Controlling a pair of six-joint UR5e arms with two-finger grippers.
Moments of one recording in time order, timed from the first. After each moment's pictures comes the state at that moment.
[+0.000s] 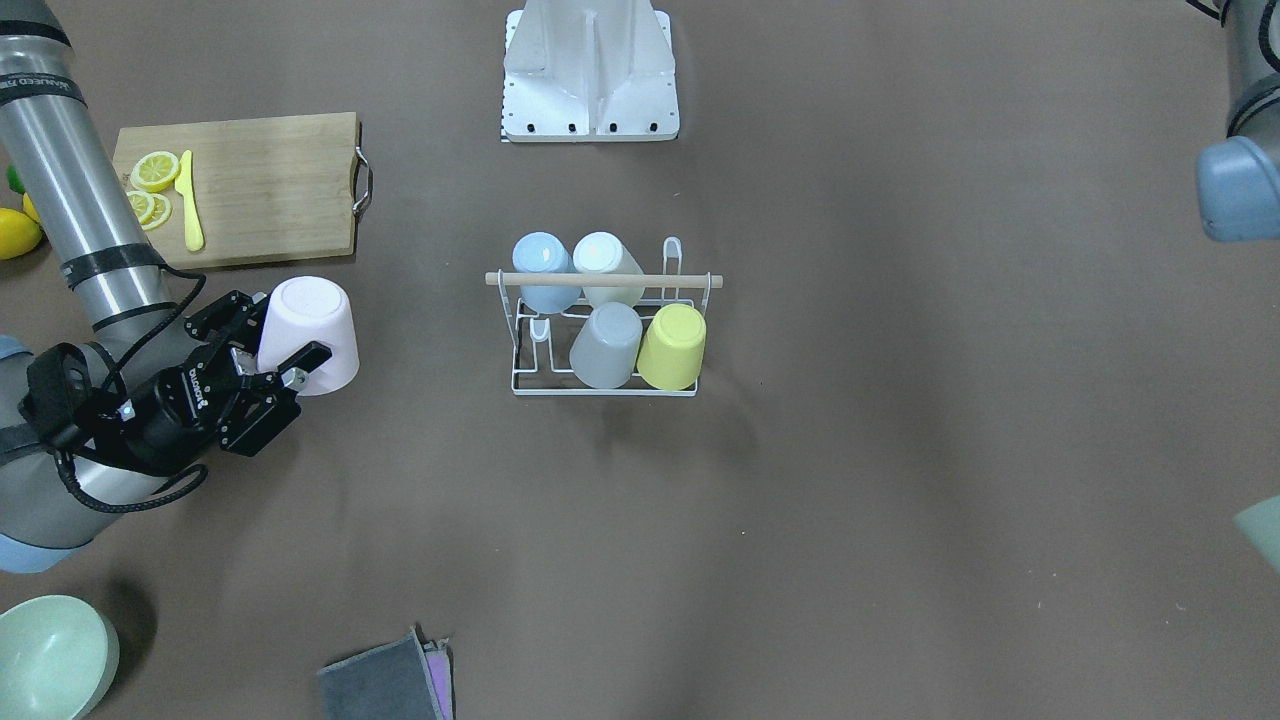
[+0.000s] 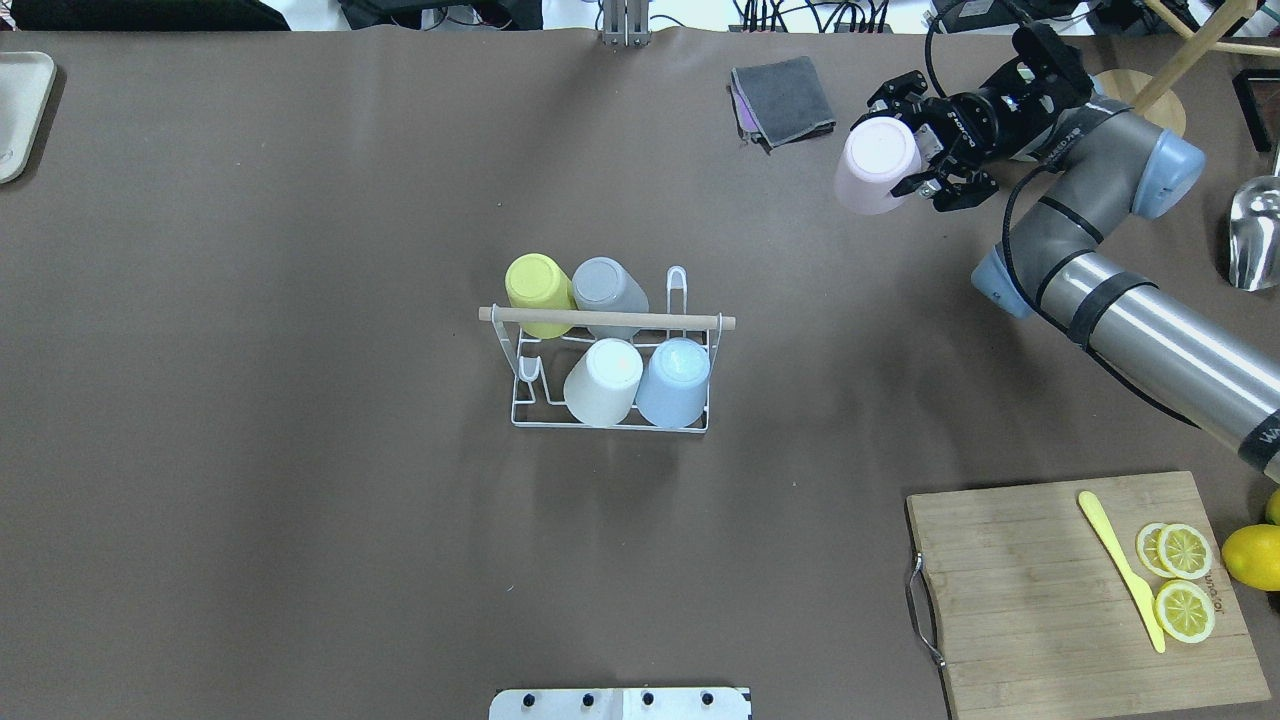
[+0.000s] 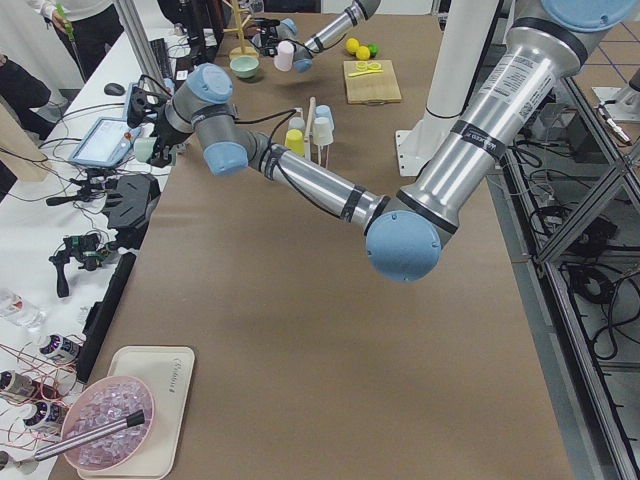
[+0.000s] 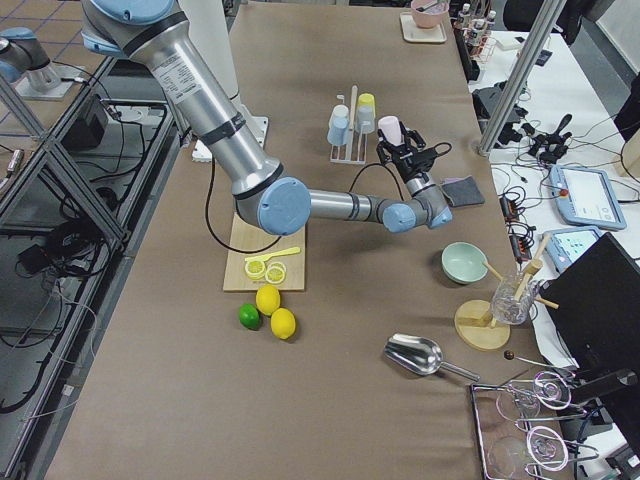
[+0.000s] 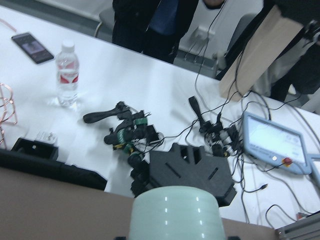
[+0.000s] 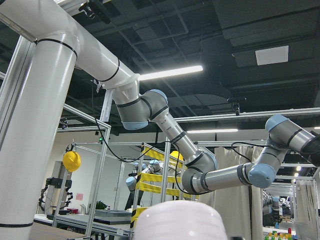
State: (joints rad) left arm -1.32 -2.12 -1.51 -2.34 -1.96 -1.13; right arm 0.96 -0.88 0.79 -1.27 4.13 -1.97
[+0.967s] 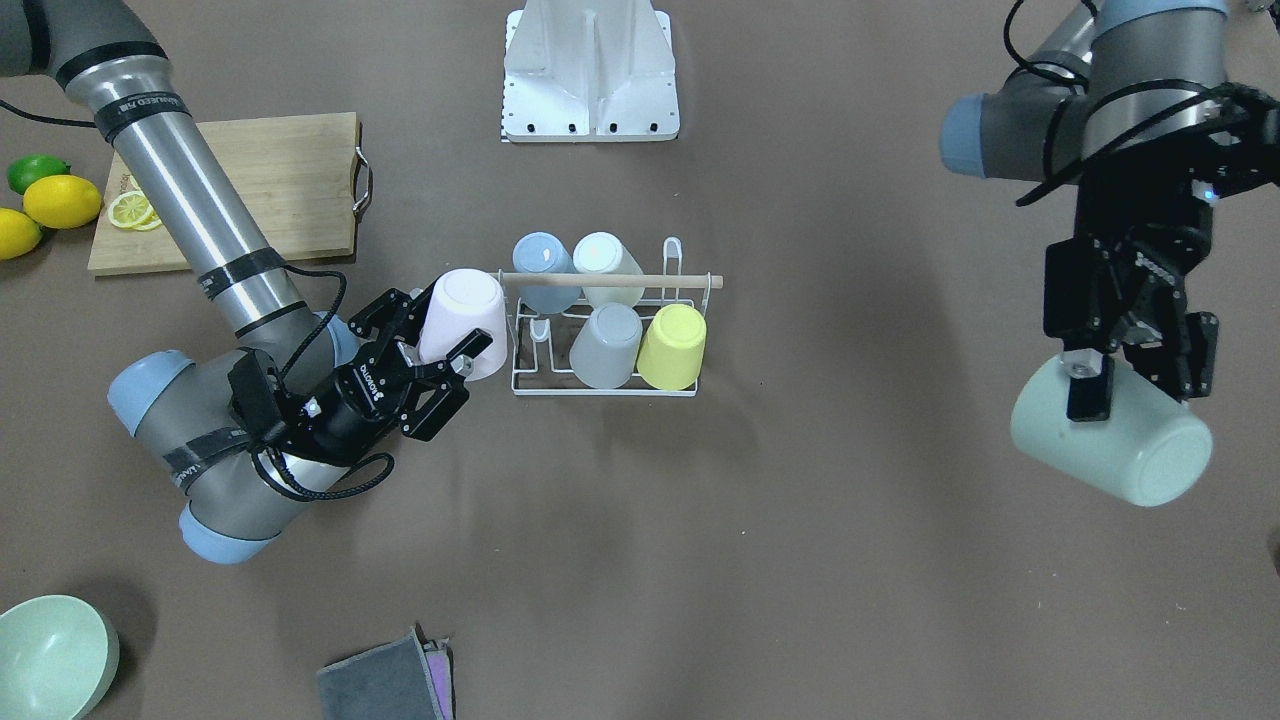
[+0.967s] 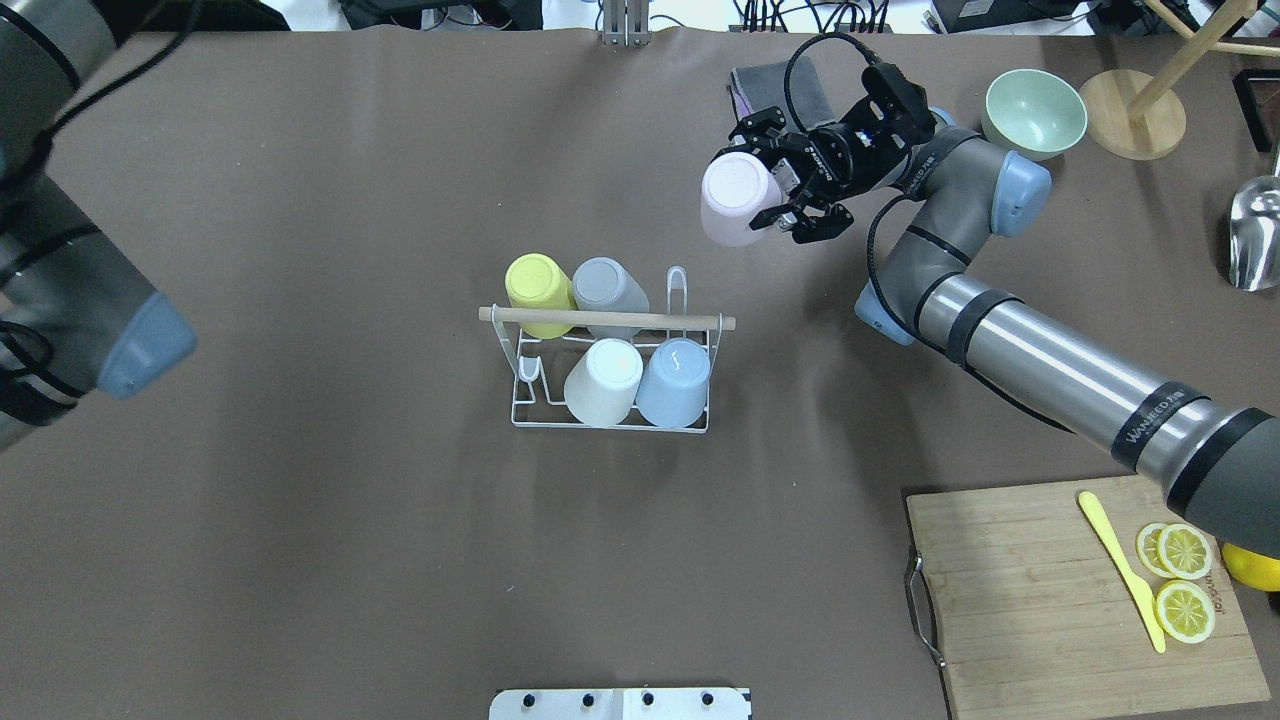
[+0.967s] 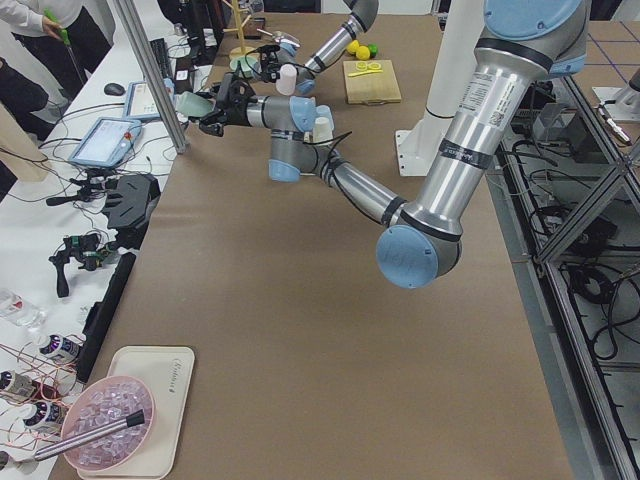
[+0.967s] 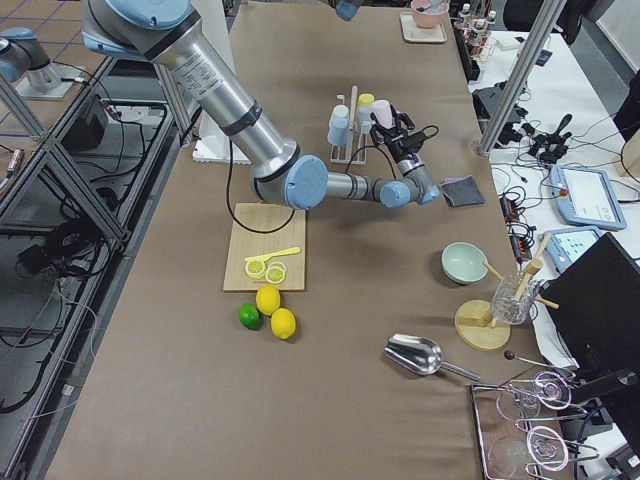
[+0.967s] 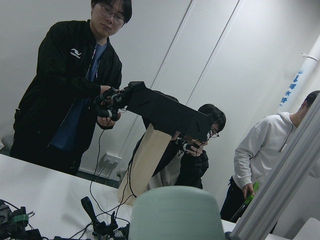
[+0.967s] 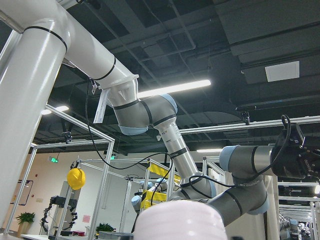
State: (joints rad) left arm -0.89 -1.97 -1.67 -2.76 -1.16 -1.15; right arm 0.83 -0.71 0.65 -1.30 4.16 -2.07
